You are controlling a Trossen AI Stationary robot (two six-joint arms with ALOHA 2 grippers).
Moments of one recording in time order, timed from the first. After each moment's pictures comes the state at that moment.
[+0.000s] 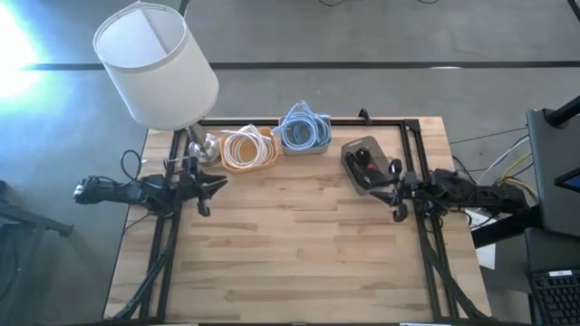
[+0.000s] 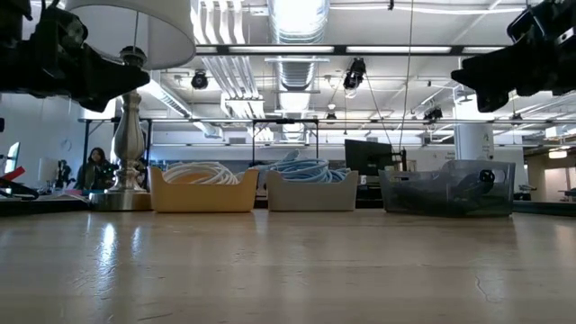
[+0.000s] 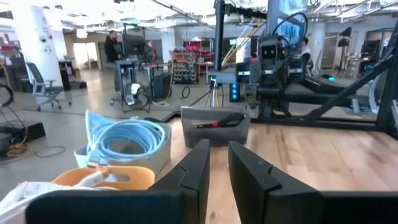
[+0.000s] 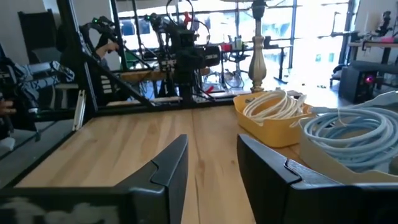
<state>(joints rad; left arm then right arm) -0.13 0.00 0.01 0.07 -0.42 0.05 -0.02 0.00 0.06 -0.04 0.03 0.10</state>
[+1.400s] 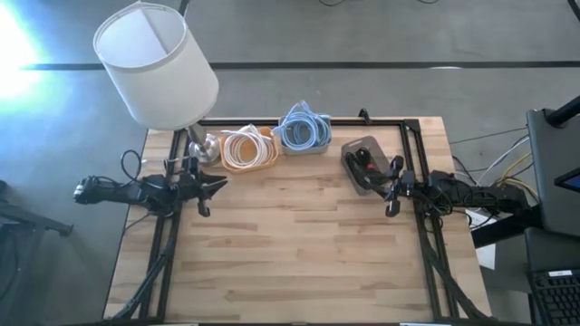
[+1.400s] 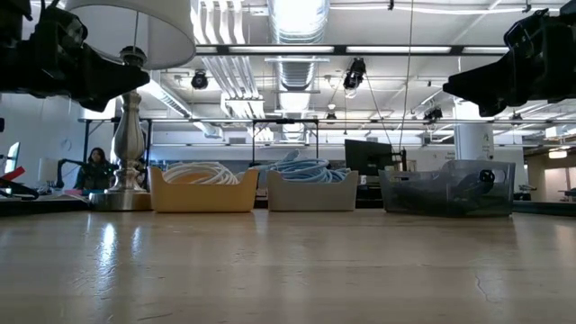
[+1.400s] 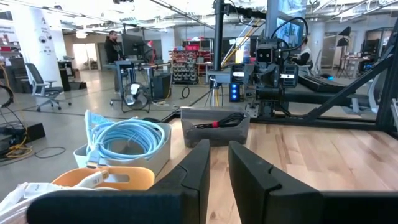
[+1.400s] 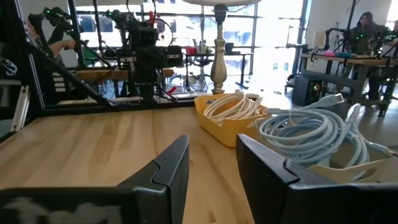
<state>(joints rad) -0.13 0.01 0.01 0.06 -0.42 0.05 -0.02 0.02 0.01 0.04 0.19 0.03</state>
